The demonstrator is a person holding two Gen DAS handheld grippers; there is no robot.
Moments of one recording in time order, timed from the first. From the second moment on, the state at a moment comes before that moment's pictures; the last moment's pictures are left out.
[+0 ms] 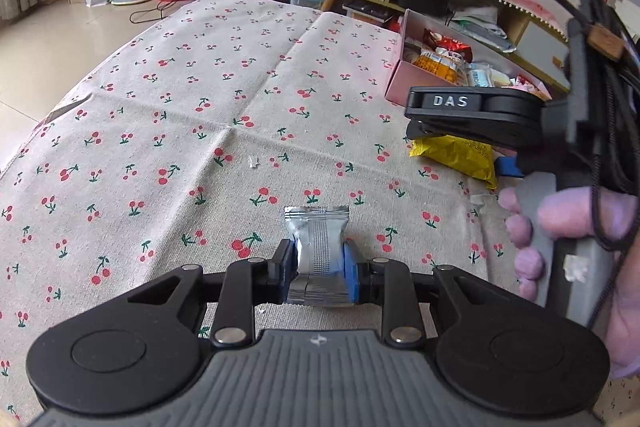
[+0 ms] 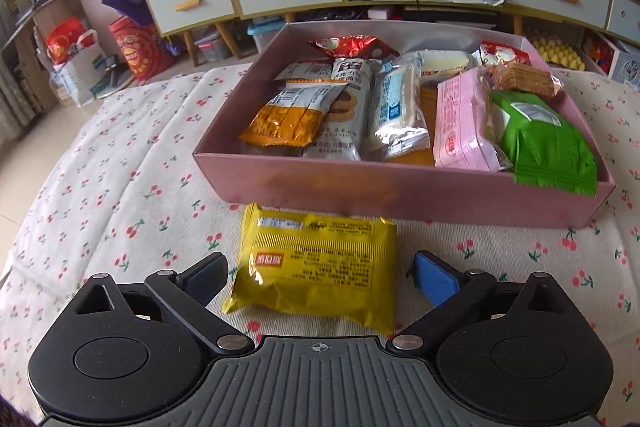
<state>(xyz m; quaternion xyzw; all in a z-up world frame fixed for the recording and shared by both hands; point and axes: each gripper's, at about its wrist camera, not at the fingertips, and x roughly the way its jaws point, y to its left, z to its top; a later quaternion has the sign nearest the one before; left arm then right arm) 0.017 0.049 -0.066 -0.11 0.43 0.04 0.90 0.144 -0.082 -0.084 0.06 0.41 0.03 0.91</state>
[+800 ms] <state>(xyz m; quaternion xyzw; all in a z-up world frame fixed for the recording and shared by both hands) 0.022 0.051 -0.066 -0.12 0.43 0.04 0.89 0.131 -0.080 -0.081 0.03 0.41 0.02 0.91</state>
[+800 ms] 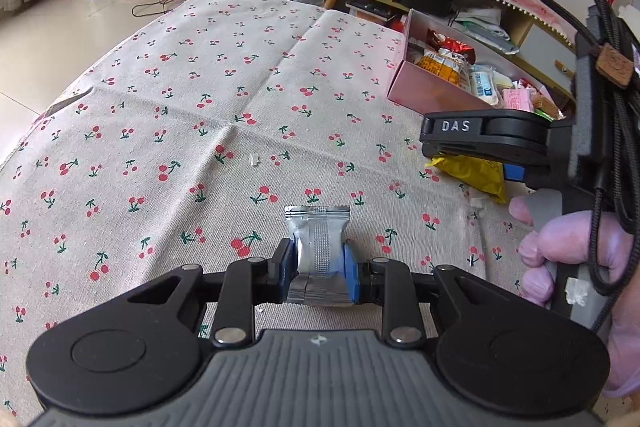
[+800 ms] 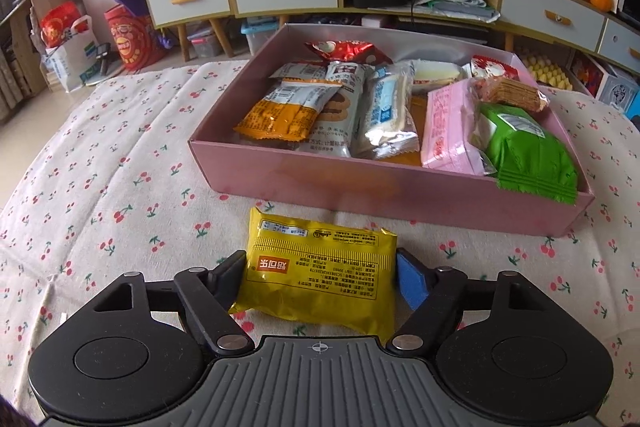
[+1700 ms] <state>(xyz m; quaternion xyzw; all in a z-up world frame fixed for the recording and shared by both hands) 0.035 0.014 -0.041 -0.11 0.43 0.00 0.90 0.077 -0.149 -0.036 0.05 0.43 0.00 0.90</state>
